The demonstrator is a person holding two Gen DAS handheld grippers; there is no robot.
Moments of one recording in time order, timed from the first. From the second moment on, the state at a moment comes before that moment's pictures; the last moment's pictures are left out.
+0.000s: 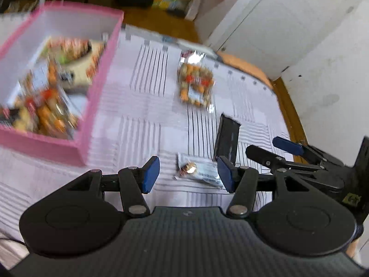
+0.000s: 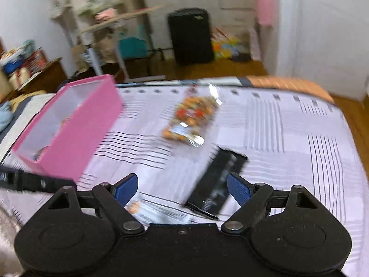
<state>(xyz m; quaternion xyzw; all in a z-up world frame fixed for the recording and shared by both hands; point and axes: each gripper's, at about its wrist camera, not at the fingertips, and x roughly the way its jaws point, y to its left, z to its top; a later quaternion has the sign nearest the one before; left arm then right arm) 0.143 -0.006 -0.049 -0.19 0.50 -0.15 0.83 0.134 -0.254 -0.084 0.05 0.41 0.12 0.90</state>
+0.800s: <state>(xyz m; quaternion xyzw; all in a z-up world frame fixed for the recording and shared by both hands) 0.165 -0.083 -0.164 -0.35 0.51 -0.01 0.79 0.179 -0.271 -0.187 0.10 0.38 0.10 0.92</state>
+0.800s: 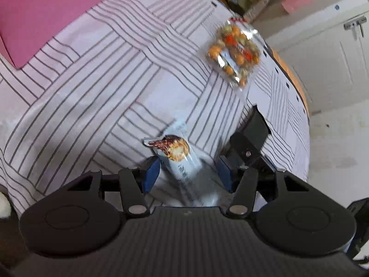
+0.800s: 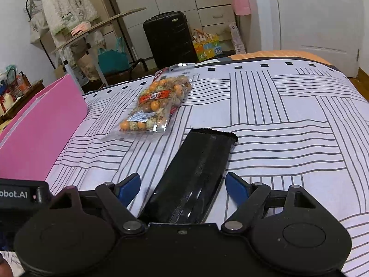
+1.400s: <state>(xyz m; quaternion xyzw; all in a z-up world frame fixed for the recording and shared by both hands) 0.162 -0.105 -0.157 -0.18 0.48 -0.04 0.86 0.157 -0.249 -0.192 -0.03 0.35 0.07 0.93</state>
